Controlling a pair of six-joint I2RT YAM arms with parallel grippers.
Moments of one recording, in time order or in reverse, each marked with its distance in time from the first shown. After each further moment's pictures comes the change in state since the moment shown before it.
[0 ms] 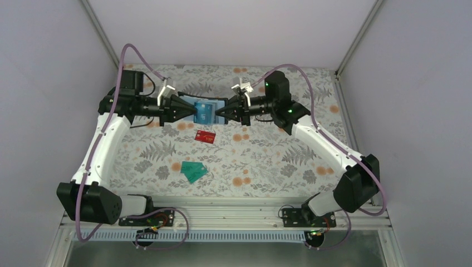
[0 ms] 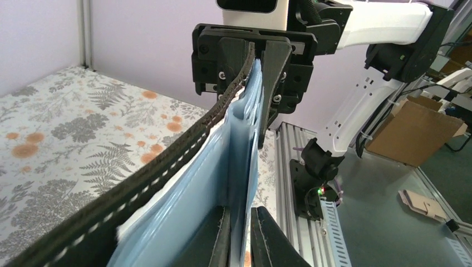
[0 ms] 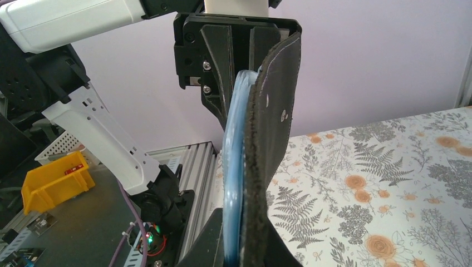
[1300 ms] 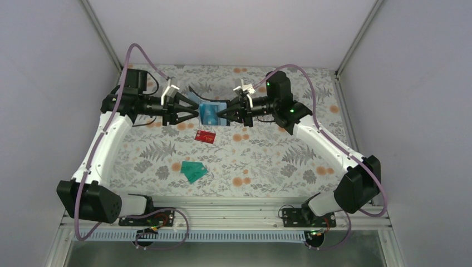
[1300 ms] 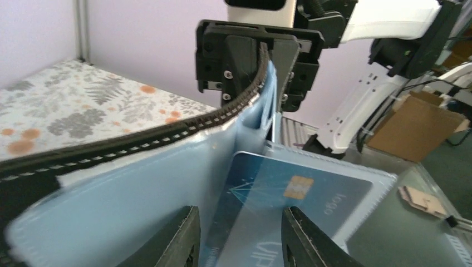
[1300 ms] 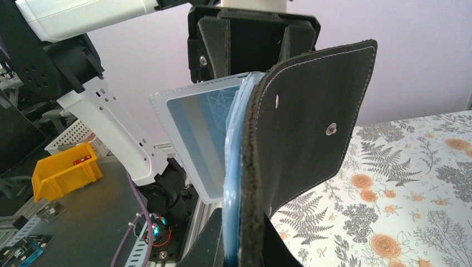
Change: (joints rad) left arm -0.032 0.013 0.006 0.008 -0.024 -0.023; right arm -0.013 -0.011 -0.001 -0.045 -0.046 -0.051
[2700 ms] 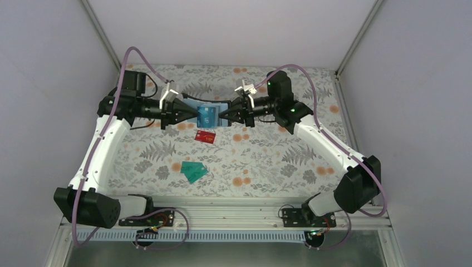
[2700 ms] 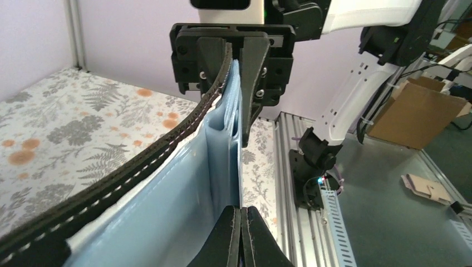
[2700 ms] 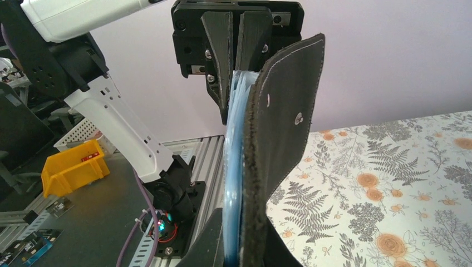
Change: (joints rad) left arm -0.007 -0.042 0.024 -0.069 -0.031 0.080; right arm -0.019 0.000 0.002 -0.025 -0.030 -0.019
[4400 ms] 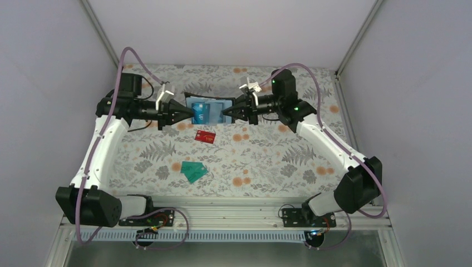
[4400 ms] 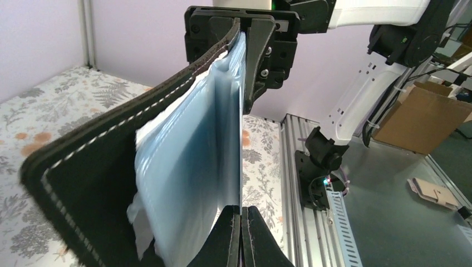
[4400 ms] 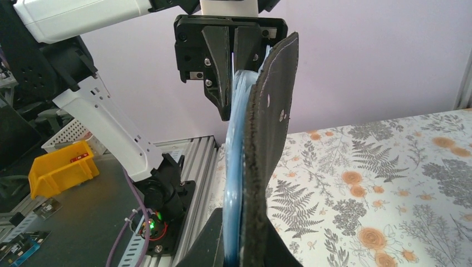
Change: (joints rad) left arm 0.053 0.004 -0.041 -0.023 0.042 0.061; right arm -0.040 -0.005 0.000 -0.006 -0.014 -0.022
